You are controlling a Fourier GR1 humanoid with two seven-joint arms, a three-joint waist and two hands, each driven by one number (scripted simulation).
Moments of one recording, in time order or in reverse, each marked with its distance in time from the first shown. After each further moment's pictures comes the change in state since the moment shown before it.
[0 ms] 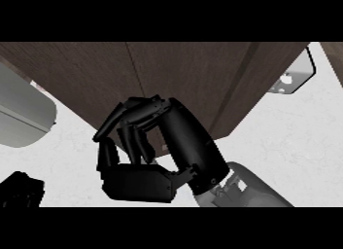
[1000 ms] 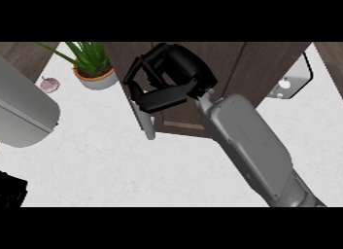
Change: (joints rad) left arm 0.014 0.030 0.094 -0.003 0.034 -0.094 0.030; right arm -0.216 0.000 -0.278 0.631 -0.255 0.473 -0.423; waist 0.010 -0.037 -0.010
